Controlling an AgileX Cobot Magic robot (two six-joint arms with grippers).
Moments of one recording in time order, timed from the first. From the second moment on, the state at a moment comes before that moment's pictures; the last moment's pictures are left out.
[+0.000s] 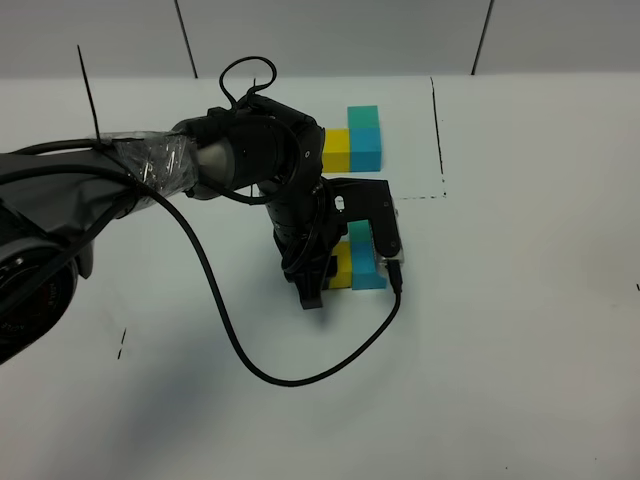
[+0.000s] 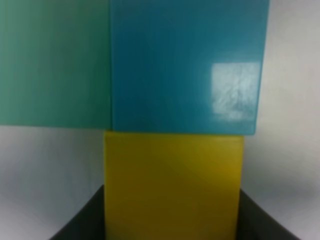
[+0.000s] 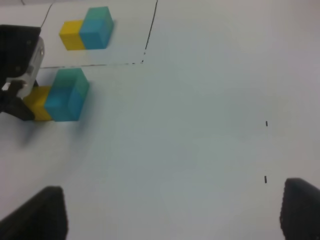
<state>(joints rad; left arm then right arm) -0.64 2.24 -1.59 -0.10 0.79 0.88 0.07 0.00 -0.50 0.07 1.05 0.10</state>
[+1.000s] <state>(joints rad) -0.64 2.24 -1.59 -0.10 0.79 0.89 0.07 0.00 -0.50 0.07 1.05 0.10</state>
